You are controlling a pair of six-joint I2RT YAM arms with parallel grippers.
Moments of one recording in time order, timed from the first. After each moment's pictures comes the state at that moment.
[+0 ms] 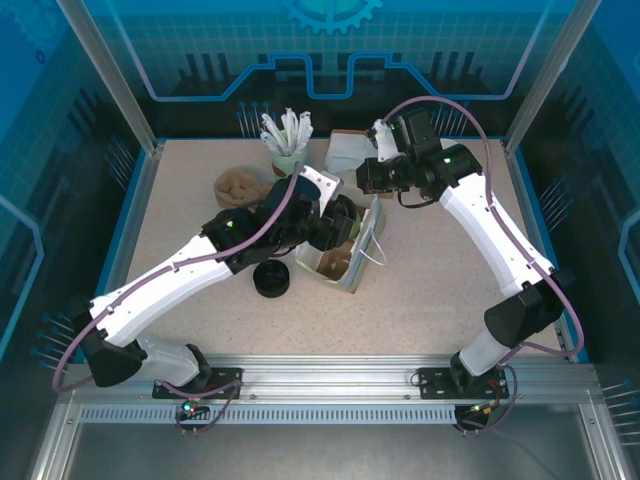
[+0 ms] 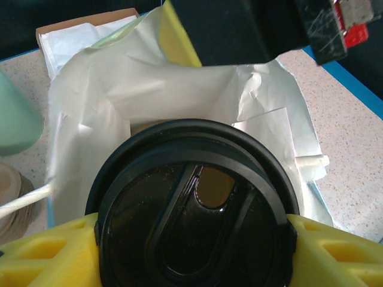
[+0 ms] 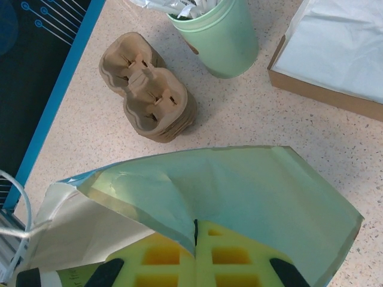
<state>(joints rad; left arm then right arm) -0.87 1.39 1.48 -0.71 -0.18 -0.29 0.45 1.61 1.78 -0.97 -0.27 0.33</state>
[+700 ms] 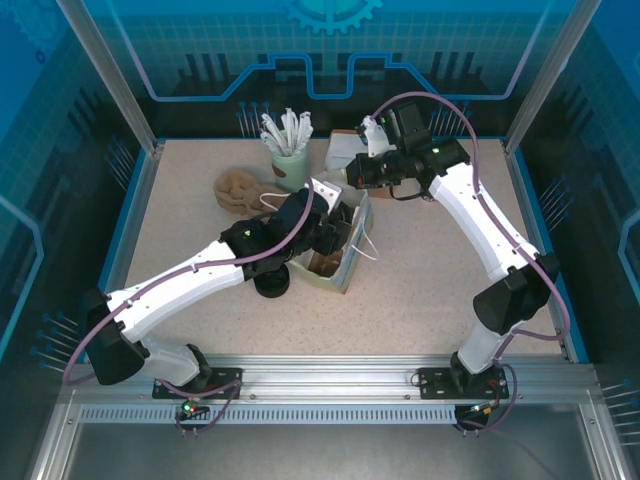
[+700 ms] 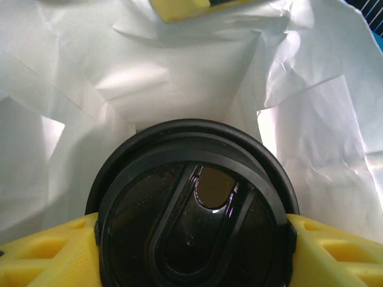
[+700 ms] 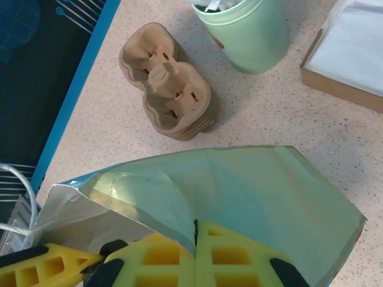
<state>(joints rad) -0.86 1.40 1.31 -0.56 -0.30 -0.28 0.45 1.71 1.88 -0.99 -0.38 0.31</state>
